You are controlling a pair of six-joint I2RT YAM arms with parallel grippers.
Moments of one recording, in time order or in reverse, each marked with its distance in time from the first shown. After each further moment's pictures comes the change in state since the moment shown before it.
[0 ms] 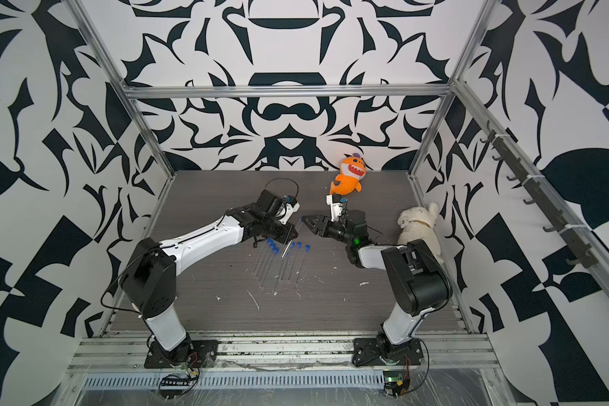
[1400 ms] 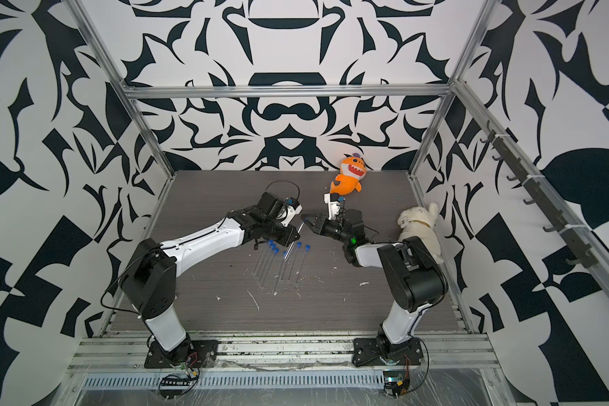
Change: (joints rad) left arm -0.016 -0.010 -0.032 0.040 0.011 0.030; right arm 0.026 0.028 0.024 0.033 0.033 0.058
